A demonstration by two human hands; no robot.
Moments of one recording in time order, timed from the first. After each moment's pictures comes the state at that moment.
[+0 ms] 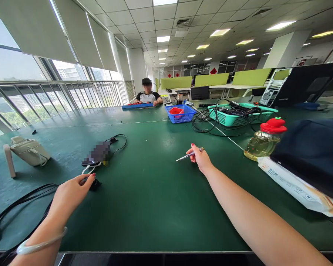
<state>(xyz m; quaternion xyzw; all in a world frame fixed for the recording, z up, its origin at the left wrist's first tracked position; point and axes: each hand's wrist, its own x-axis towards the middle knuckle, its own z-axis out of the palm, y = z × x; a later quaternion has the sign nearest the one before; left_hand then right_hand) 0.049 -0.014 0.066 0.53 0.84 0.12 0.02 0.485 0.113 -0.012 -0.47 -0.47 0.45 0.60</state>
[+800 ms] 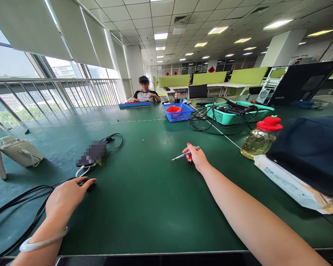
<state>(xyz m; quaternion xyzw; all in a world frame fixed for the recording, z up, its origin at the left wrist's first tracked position) 0.048 -0.005 0.053 0.49 0.87 0.05 -0.01 0.485 0.114 -0.012 -0.46 -0.47 0.47 0.59</state>
